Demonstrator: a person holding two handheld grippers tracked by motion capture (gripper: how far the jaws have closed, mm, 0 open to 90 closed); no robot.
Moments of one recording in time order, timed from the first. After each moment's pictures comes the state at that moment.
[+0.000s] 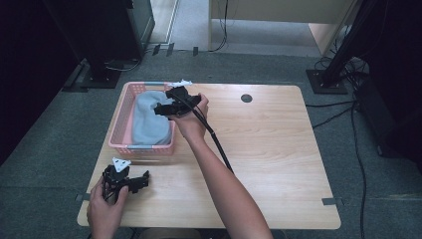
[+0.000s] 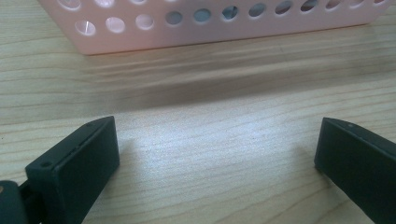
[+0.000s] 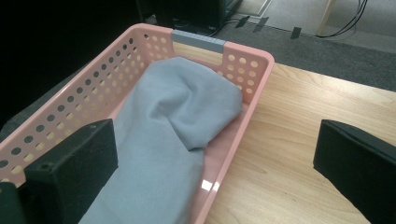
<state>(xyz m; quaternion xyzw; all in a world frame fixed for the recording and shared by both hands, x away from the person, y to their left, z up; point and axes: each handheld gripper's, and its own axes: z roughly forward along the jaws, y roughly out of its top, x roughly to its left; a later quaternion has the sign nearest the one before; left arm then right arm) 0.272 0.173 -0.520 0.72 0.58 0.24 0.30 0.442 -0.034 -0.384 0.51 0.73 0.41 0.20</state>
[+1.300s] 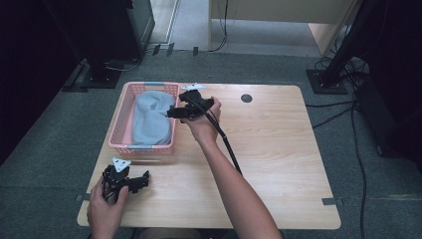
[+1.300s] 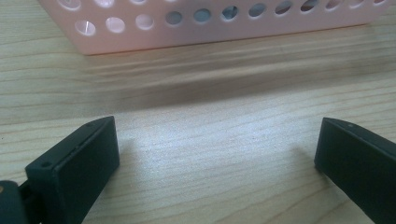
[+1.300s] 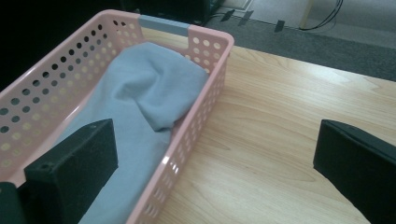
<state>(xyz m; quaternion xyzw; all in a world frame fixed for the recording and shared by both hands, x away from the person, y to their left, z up) 0.272 0.173 -0.520 0.72 0.58 0.24 0.30 0.434 -0.071 -0.391 0.53 0.72 0.39 0.21</state>
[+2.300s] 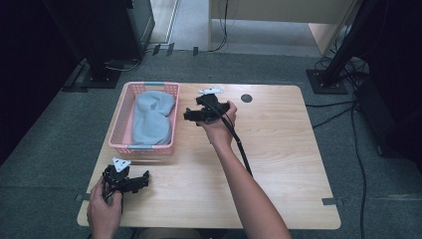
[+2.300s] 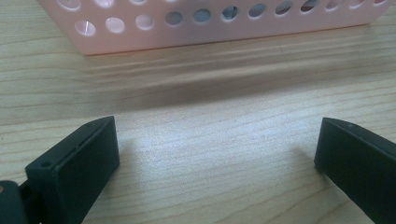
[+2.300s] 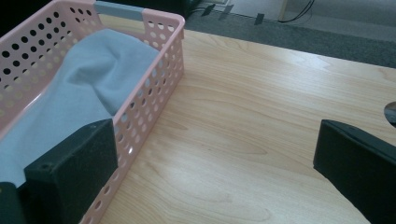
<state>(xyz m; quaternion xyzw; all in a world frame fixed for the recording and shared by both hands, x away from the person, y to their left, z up) 0.272 0.173 -0.520 0.72 0.58 0.24 0.30 0.427 -0.115 -0.403 0.55 0.71 0.38 0.22</state>
